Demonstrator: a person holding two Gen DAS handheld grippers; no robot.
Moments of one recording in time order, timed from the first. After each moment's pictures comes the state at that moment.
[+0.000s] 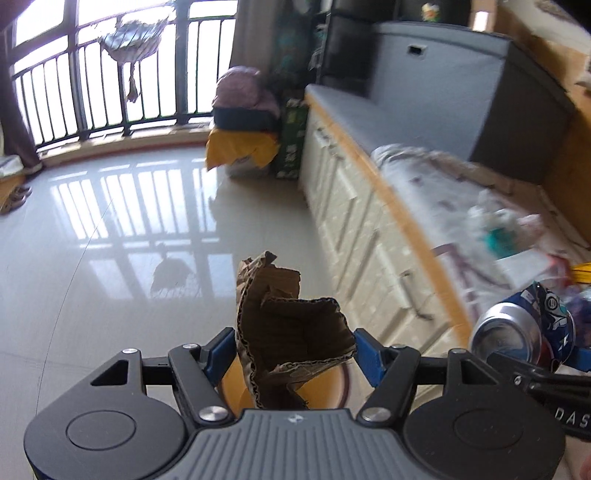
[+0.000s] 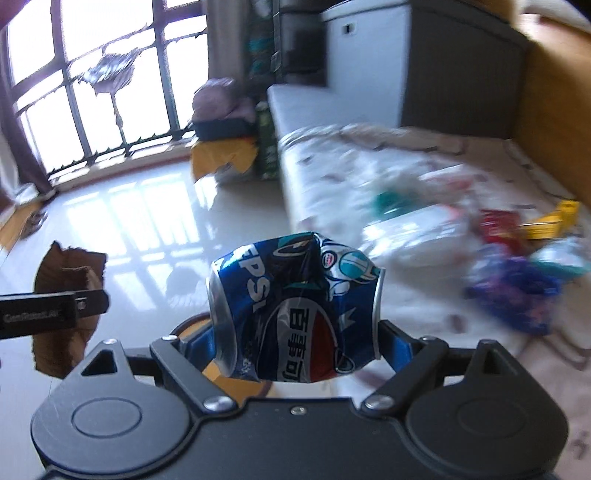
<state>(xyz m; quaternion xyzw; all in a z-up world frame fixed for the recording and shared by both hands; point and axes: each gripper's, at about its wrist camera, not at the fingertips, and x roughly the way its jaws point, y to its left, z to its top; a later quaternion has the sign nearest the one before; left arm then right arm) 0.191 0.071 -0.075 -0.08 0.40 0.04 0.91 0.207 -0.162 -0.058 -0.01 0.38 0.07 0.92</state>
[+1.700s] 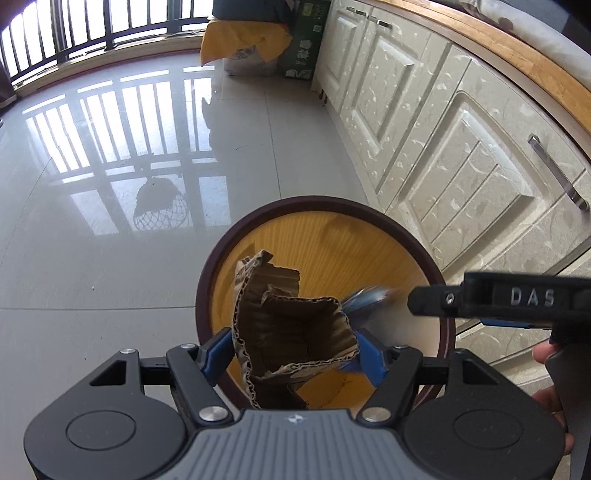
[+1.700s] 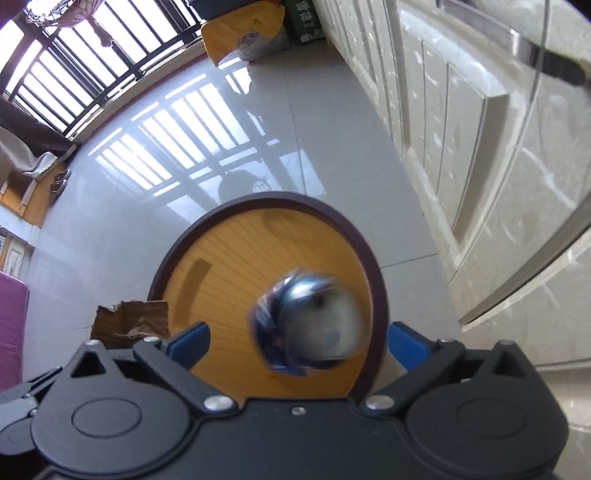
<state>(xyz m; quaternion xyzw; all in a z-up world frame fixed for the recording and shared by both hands) 0.267 0.117 -0.320 -0.09 0.49 0.01 0.86 0.361 -0.093 -0.330 0.10 0.54 0.15 0.82</state>
